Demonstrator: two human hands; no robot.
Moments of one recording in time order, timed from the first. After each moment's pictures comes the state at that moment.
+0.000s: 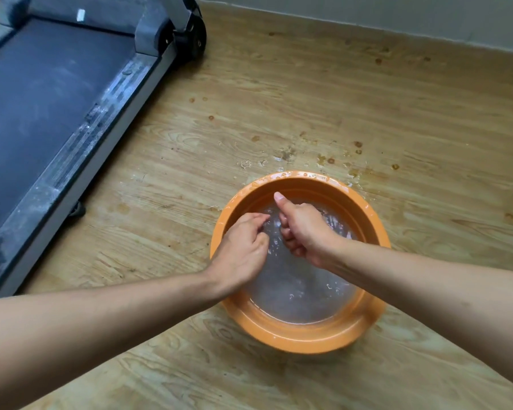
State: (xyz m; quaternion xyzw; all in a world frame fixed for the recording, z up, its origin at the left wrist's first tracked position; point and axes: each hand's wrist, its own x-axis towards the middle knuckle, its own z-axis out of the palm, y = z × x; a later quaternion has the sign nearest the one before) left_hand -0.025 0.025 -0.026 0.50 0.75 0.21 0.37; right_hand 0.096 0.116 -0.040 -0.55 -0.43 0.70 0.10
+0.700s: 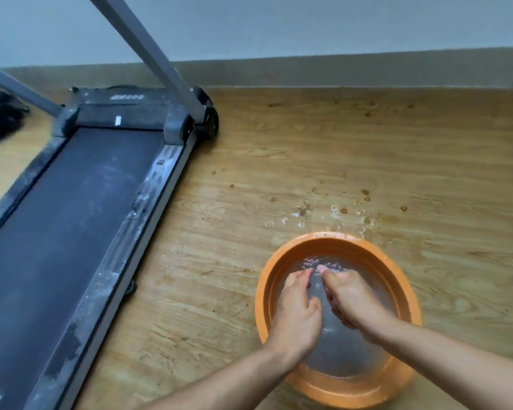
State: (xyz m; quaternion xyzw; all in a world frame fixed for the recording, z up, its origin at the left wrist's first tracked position) left_hand -0.007 0.024 0.035 0.45 0.73 0.19 0.47; right_hand 0.118 0.095 -0.007 -0.60 -0.49 0.61 0.13
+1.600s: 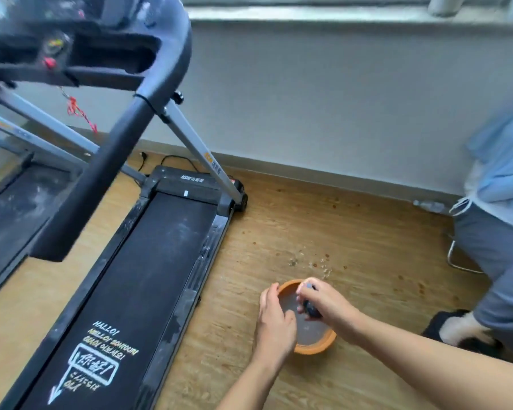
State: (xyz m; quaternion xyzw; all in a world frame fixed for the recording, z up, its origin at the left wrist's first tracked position) left_hand -0.008 -0.072 0.560 0.36 0.79 0.26 0.43; right_hand 0.113 0.018 0.567 -0.53 -0.47 0.70 0.07
